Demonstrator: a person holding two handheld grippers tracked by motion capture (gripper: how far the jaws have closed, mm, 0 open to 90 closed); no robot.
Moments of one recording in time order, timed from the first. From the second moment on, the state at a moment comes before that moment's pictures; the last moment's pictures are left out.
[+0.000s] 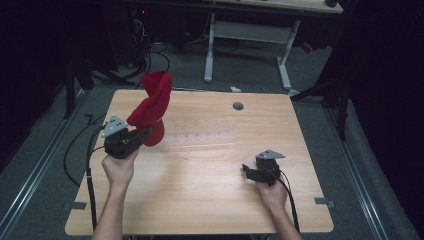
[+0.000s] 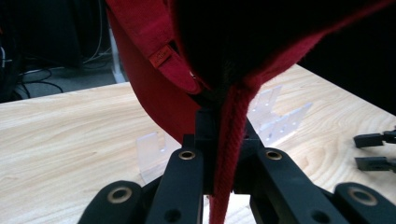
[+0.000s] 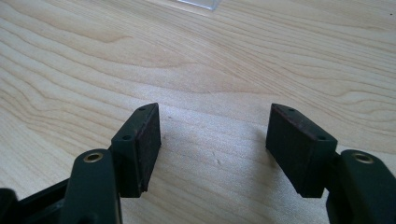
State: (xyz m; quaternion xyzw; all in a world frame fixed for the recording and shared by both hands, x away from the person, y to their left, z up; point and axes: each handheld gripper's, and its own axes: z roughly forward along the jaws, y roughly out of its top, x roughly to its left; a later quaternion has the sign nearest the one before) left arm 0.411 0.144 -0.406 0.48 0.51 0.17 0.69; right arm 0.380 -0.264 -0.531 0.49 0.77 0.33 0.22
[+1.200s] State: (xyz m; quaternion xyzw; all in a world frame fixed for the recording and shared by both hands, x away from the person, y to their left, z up) left arm 0.452 0.128 -0.433 0.48 0.53 0.19 0.67; right arm 0.379 -0.264 -0.531 0.49 0.78 0.33 0.22
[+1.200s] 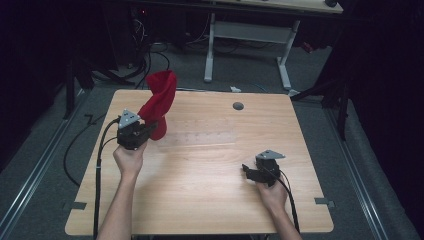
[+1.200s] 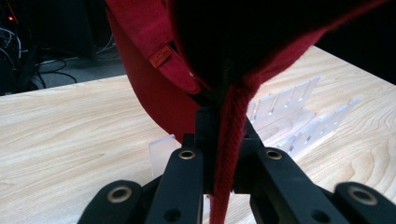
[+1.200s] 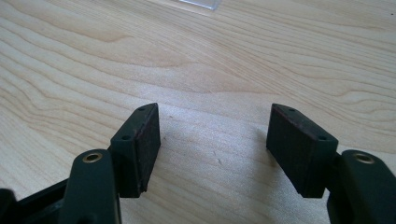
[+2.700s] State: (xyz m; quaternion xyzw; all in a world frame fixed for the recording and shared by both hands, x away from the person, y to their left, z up) left arm 0.443 0.133 -0.461 0.47 0.56 0.17 0.66; right arm 0.379 -0.264 -0.531 0.49 0.78 0.33 0.22
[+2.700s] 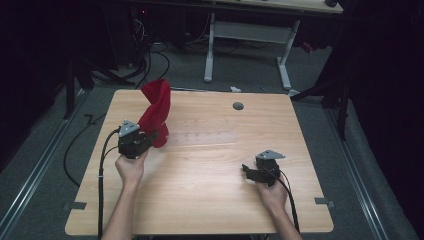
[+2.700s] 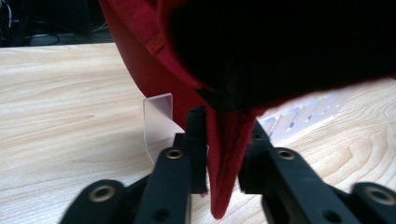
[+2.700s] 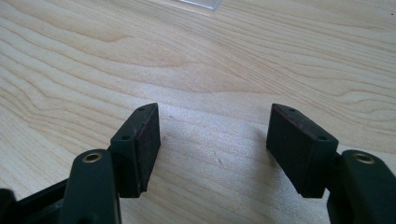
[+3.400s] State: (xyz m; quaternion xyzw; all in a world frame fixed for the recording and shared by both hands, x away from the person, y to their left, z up) left arm 0.427 0.133 -0.453 0.48 0.56 0.18 0.65; right arm 0.379 -0.264 -0.531 0.49 0.78 0.33 0.22
